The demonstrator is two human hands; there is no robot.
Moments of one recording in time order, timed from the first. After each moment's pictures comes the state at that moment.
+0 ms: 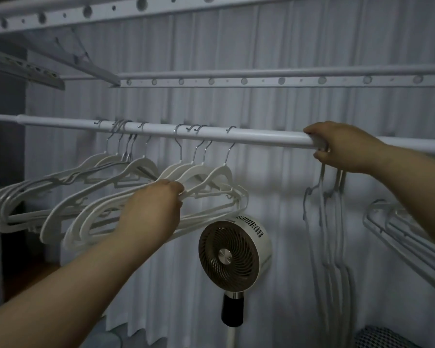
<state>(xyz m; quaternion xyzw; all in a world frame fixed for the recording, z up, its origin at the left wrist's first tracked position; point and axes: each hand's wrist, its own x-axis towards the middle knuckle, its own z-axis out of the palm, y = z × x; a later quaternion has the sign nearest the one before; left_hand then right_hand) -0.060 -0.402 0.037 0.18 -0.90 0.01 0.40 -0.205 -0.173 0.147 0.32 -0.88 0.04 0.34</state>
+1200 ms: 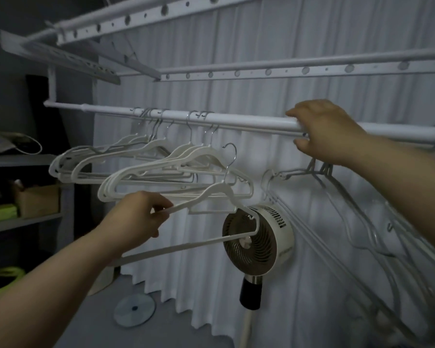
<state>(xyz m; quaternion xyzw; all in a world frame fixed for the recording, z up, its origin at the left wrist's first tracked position) -0.001 -0.359 -0.003 0.27 -0.88 -0.24 0.32 -0.189 -0.168 0.138 0.45 -0.80 0.05 0.39</state>
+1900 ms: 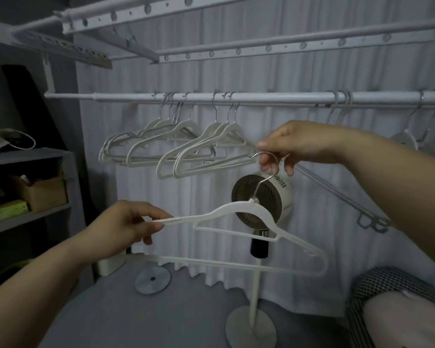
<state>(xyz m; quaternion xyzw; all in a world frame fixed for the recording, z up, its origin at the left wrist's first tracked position) 0.158 -0.396 -0.034 0.09 -0.89 -0.38 0.24 -0.036 -0.188 0.088 0.52 -0.78 0.33 -0.13</state>
